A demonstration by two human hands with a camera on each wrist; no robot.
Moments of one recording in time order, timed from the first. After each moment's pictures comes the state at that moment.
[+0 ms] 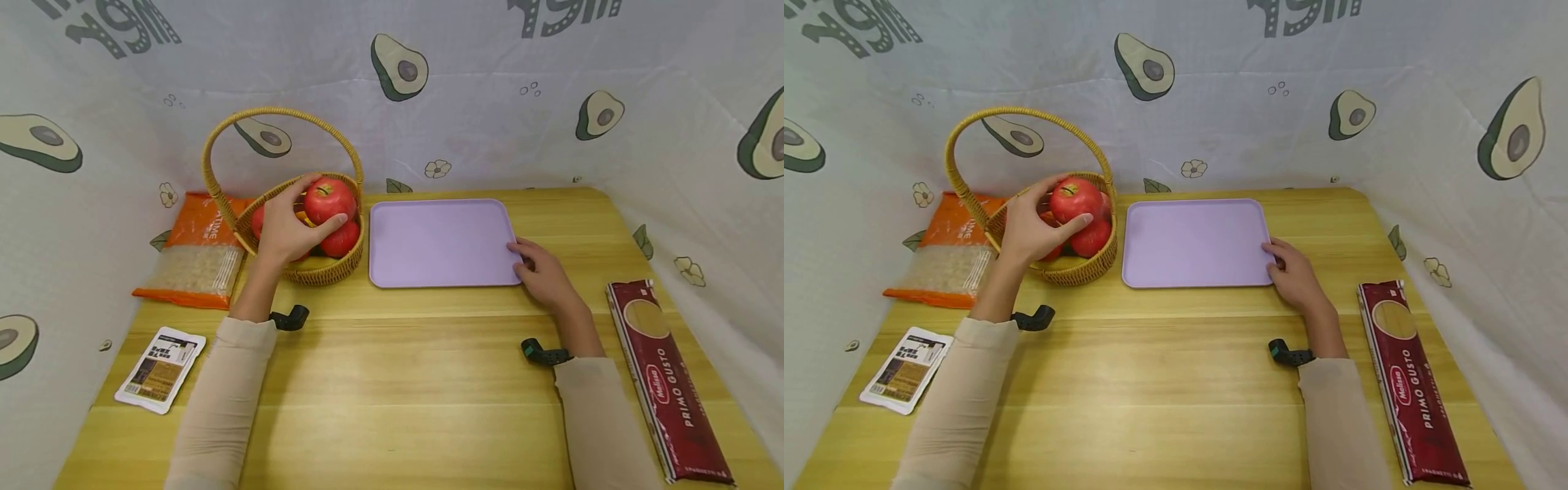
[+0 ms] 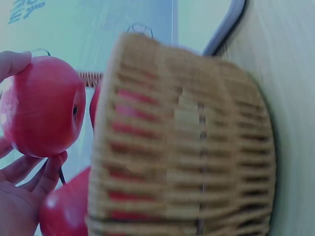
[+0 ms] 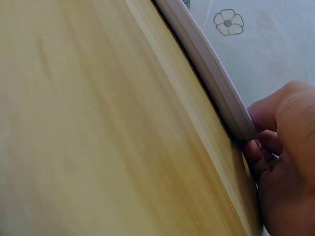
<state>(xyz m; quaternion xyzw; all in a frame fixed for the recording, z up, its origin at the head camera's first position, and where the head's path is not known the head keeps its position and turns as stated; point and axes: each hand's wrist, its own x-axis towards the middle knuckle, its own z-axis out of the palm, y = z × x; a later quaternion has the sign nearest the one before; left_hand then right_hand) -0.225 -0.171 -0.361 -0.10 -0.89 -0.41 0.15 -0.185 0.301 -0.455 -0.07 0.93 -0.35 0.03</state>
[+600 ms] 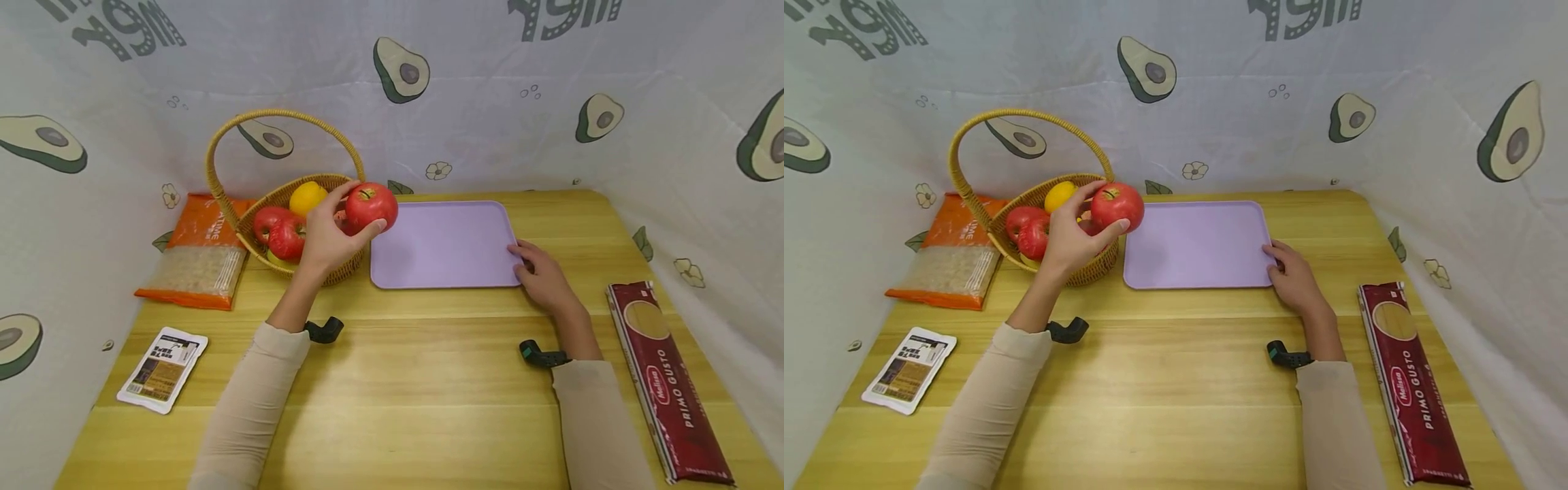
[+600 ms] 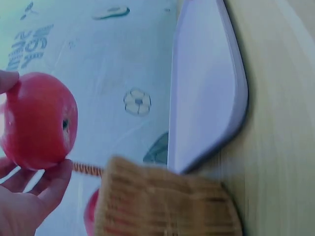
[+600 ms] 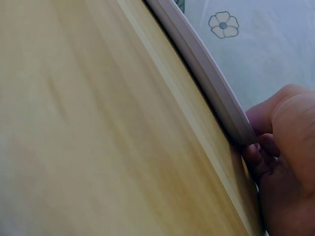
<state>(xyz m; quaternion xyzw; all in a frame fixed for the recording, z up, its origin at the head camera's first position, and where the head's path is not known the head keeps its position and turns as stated) -0.209 -0.110 -0.365 -0.13 -0.83 -0.52 0.12 -0.184 0.299 -0.458 -0.06 0.93 -0.35 0.03</state>
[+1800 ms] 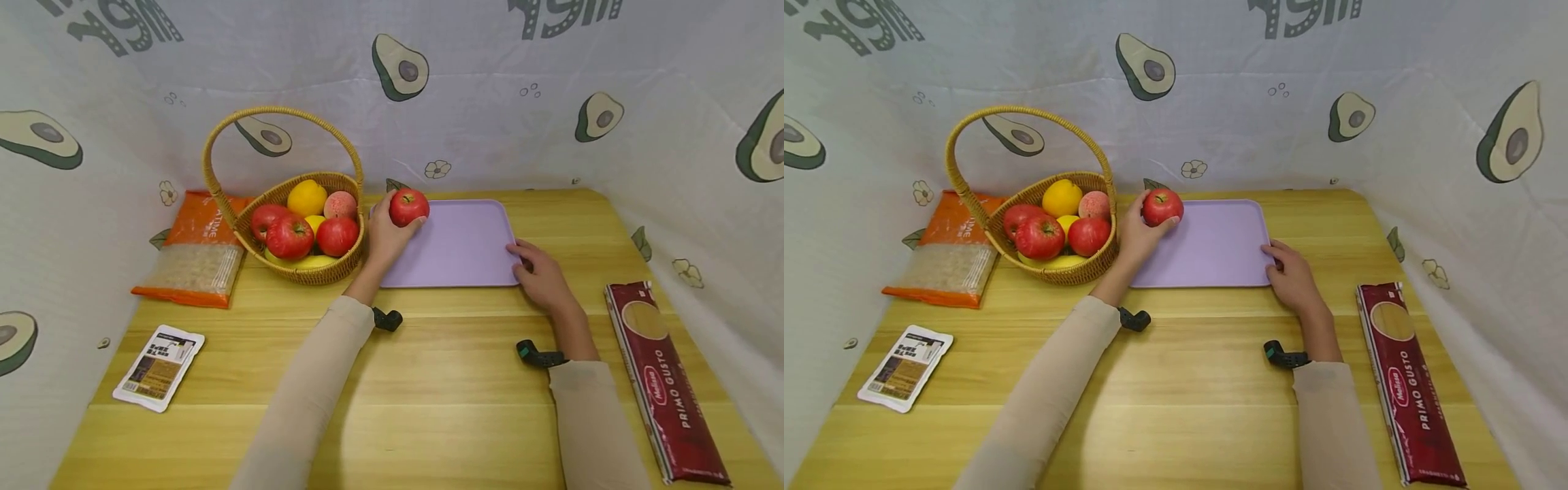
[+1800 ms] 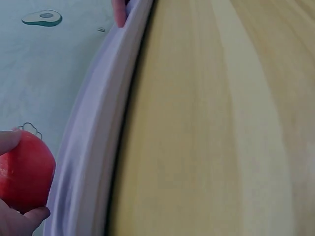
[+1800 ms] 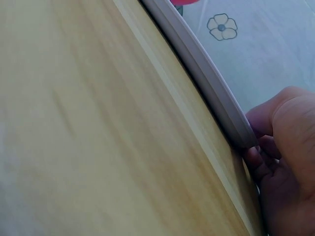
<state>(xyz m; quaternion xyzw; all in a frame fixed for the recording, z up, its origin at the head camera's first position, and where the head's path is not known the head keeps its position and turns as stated) -0.267 -0.010 -0.443 0.01 -0.85 -0.51 0.11 -0.184 0.298 -0.459 -0.06 0.93 -0.36 0.02</state>
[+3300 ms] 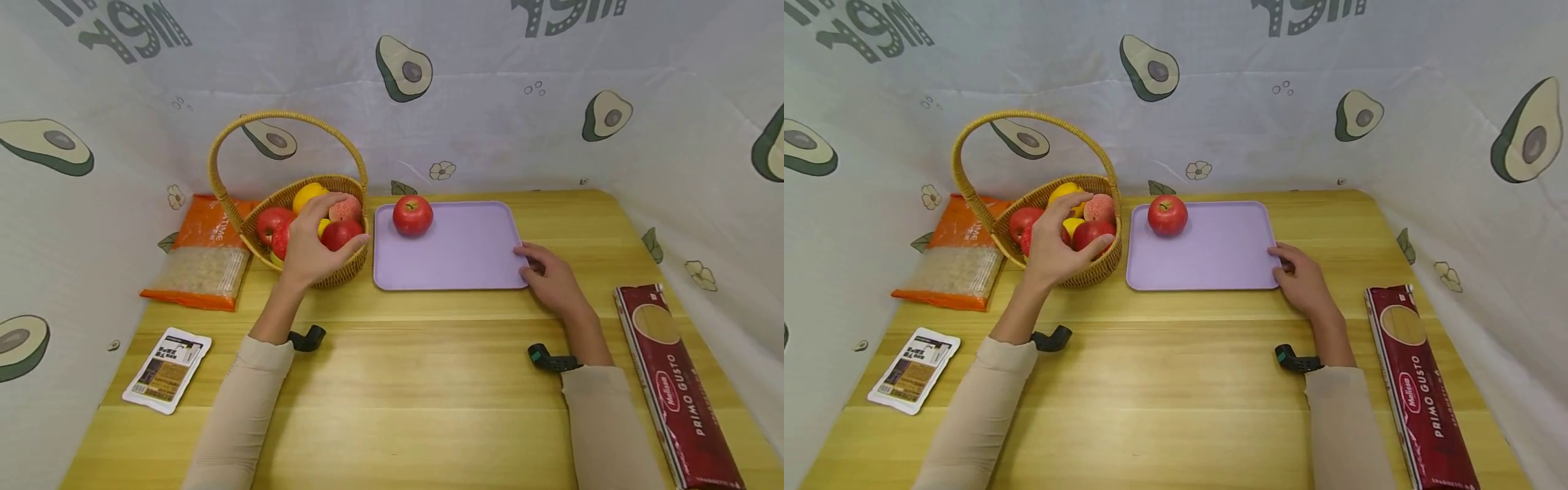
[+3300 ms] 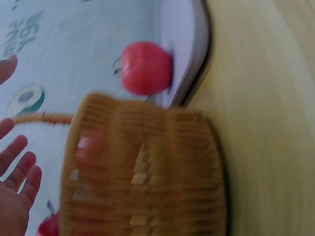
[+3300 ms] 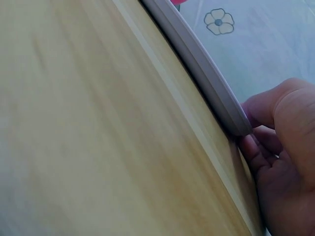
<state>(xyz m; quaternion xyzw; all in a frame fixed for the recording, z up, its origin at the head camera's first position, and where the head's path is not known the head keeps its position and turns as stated) -0.206 -0.145 -0.386 -0.21 -0.86 -0.40 0.24 -0.179 0.303 -0.461 -0.06 0.92 -0.38 0.00</state>
